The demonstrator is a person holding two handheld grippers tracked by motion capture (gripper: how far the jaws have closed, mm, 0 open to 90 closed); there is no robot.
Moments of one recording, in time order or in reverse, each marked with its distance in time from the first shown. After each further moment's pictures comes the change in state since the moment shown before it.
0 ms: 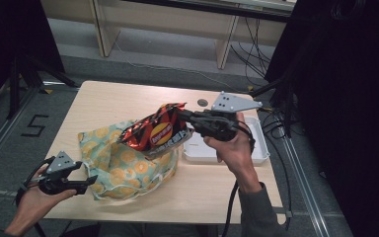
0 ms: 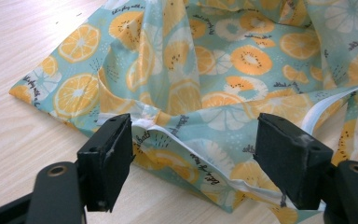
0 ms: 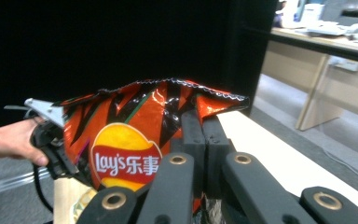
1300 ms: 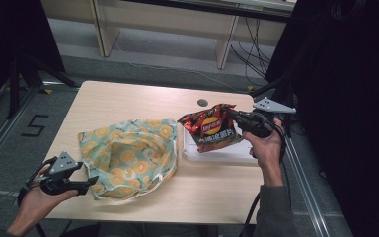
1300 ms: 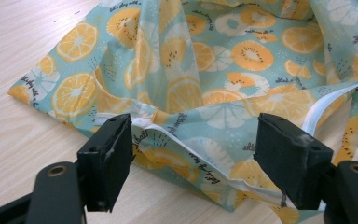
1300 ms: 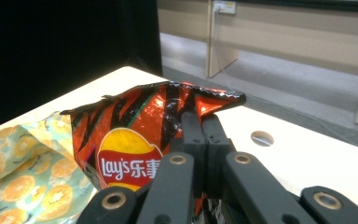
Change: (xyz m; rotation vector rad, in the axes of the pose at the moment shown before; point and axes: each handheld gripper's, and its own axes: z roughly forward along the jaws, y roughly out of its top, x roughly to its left) left arm -0.003 0.000 0.003 0.004 0.004 0.000; right arm -0.090 -0.067 -0.058 0.106 -0.388 0.171
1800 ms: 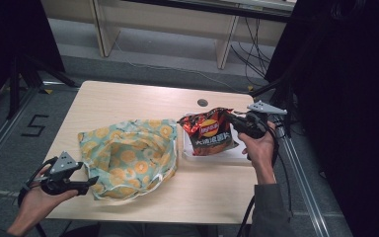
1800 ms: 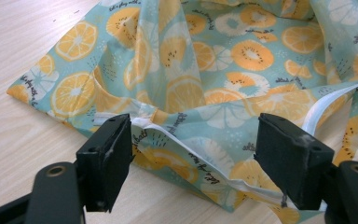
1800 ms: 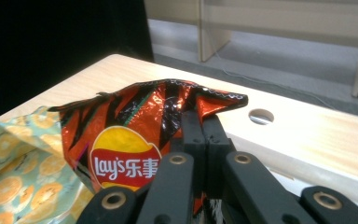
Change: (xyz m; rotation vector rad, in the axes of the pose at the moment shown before) left arm 0.001 0.000 0.001 0.007 0.004 0.022; right arm -0.009 -0.017 0.018 0.063 -0.046 0.095
